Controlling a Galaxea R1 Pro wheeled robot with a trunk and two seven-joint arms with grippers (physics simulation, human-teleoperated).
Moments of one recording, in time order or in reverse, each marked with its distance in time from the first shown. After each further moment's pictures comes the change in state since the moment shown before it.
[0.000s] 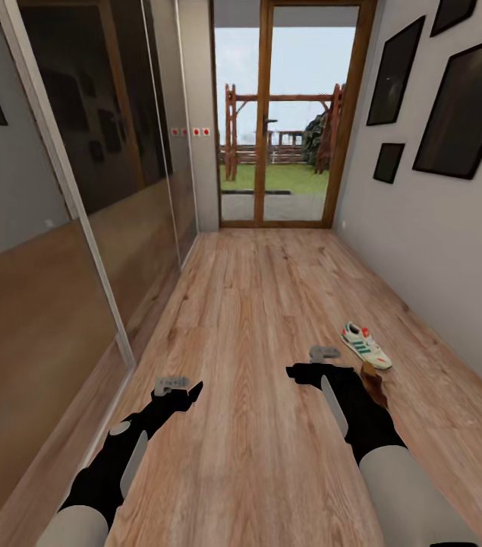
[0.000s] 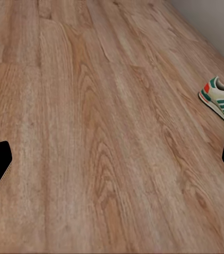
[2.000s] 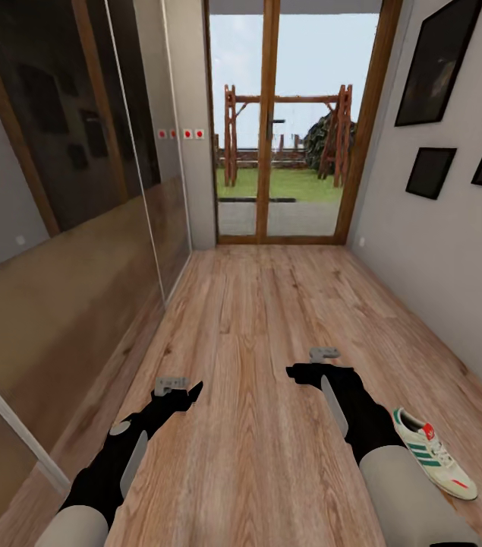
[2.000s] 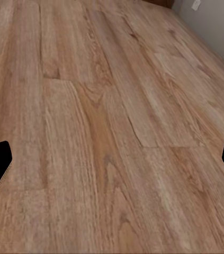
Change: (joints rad) left arm 0.000 0.000 0.000 0.000 0.000 0.000 0.000; right arm 0.000 0.000 0.000 0.000 0.000 0.000 0.000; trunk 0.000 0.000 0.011
